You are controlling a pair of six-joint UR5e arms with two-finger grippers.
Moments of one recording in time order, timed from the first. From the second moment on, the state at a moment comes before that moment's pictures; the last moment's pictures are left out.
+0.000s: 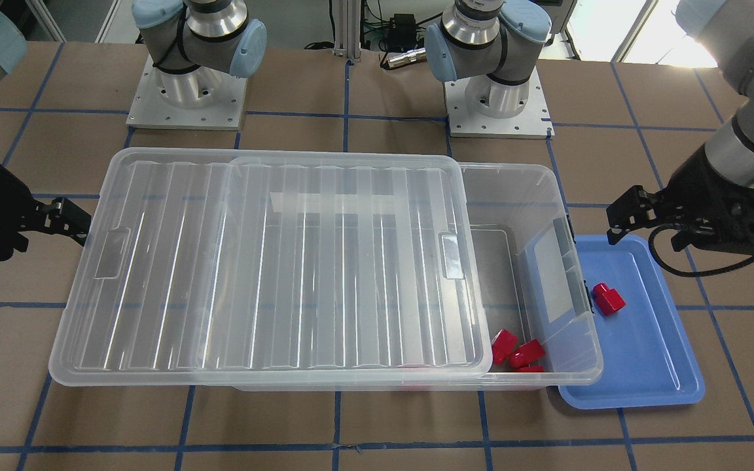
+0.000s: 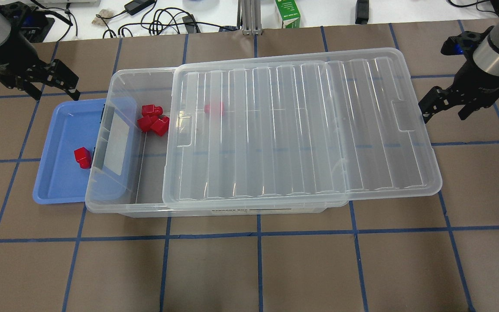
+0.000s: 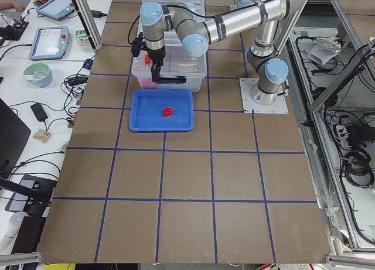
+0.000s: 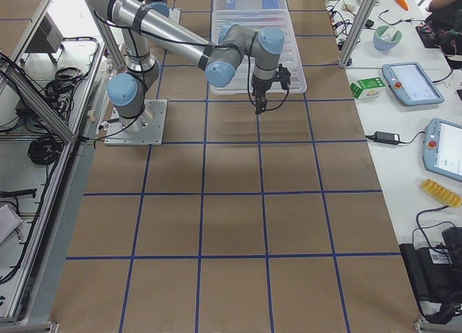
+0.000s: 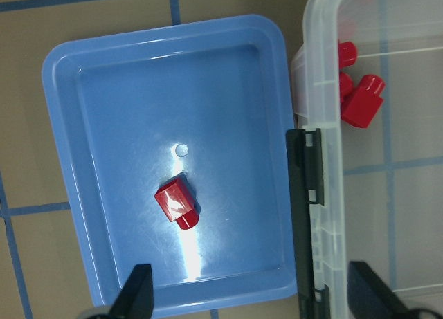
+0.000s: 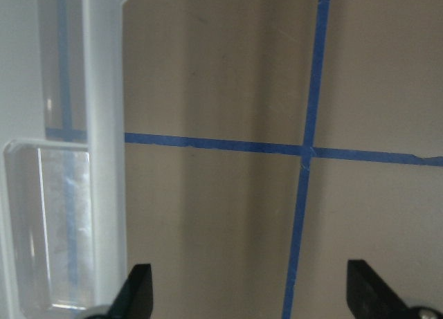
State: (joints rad) left arm -1.30 -1.71 -1.53 -1.46 1.56 0.37; right arm 1.23 -1.43 1.76 -1.84 -1.54 -0.41
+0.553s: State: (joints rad) left arm -1.48 -1.65 -1.54 -1.48 1.62 0.20; right arm 1.38 -1.43 1.76 -1.85 -1.52 -0.27
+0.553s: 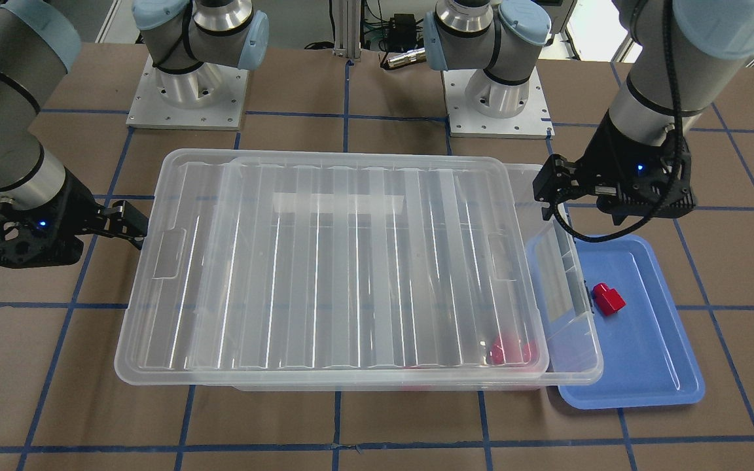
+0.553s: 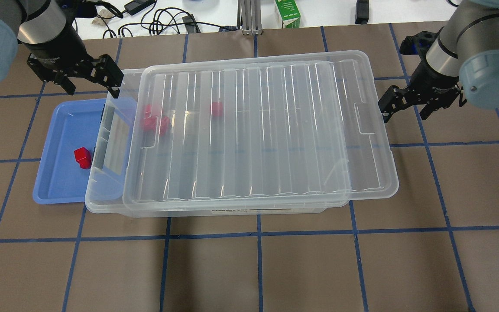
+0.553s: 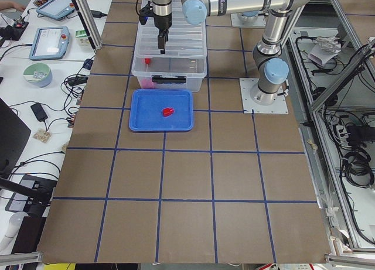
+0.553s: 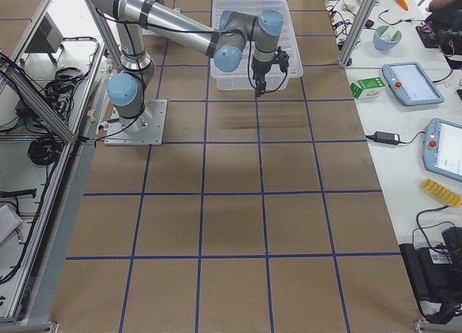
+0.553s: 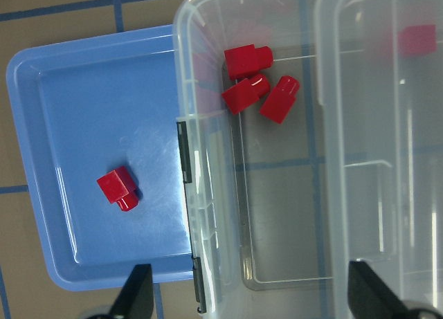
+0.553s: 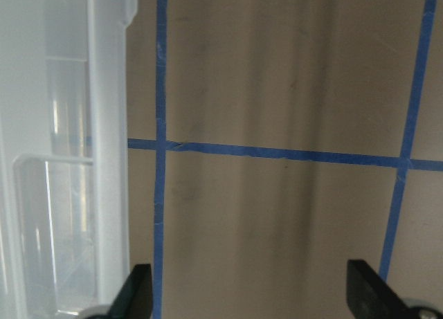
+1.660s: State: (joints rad) left arm -1.56 -1.59 -1.52 -1.54 1.60 0.11; right arm 1.49 -1.46 1.68 -1.86 -1.54 -0.18
